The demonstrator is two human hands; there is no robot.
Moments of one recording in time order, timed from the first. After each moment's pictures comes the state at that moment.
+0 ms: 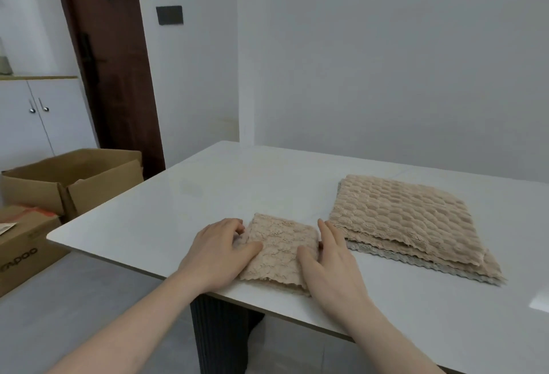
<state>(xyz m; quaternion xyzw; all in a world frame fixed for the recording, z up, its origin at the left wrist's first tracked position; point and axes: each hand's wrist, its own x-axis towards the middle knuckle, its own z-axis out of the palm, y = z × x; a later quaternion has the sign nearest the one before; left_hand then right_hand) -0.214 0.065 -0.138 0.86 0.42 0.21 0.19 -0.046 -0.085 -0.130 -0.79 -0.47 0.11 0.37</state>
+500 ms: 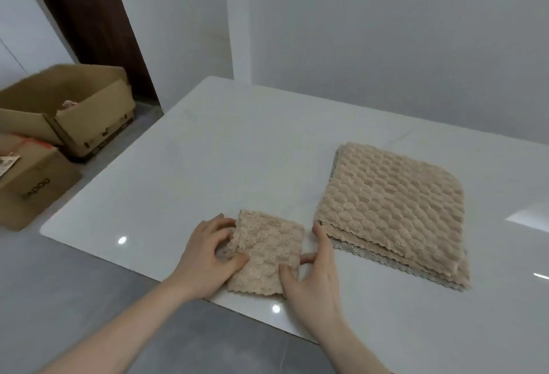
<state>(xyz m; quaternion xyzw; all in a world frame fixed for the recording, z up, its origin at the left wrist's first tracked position) -0.214 0.064 -0.105 0.83 0.41 0.13 0.35 -0.047 -0.086 -0.099 -0.80 -0.35 0.26 0.42</state>
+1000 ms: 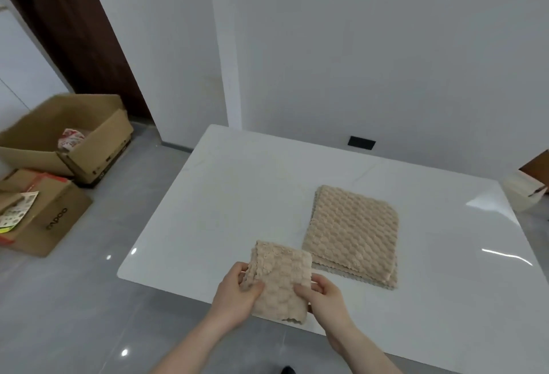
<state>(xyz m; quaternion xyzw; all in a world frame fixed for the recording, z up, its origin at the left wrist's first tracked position) -0.229 0.011 0.099 0.63 0.51 0.09 0.57 -0.061 -0.114 0.109 -0.71 -0.08 0.50 0.48</state>
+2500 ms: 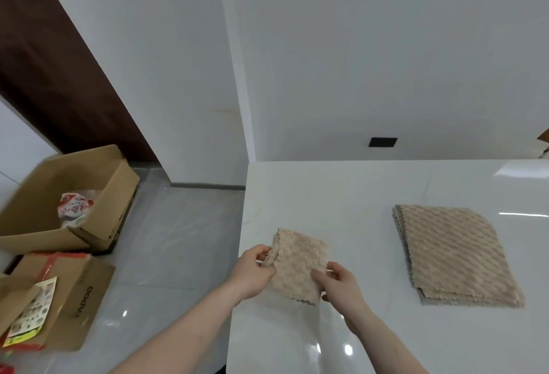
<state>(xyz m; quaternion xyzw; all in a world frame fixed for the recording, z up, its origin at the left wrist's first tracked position) -0.314 0.377 0.106 0.71 0.42 -0.01 0.56 -0.194 0.193 0.117 -0.74 -0.03 0.42 0.53</state>
